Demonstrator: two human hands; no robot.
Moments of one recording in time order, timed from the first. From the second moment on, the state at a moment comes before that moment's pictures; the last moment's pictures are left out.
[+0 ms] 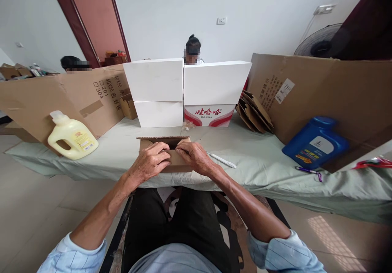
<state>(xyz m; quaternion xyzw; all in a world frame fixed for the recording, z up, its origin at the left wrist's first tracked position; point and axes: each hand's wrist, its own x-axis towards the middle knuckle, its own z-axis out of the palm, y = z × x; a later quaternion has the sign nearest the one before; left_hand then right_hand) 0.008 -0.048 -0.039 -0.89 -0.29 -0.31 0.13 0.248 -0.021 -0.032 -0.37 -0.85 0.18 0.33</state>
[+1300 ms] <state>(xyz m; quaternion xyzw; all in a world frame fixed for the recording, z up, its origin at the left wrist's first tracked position) -0.027 -0.043 -0.002 -0.88 -0.39 -0.24 -0.14 0.246 -0.072 -0.084 -0.35 -0.88 -0.06 0.32</state>
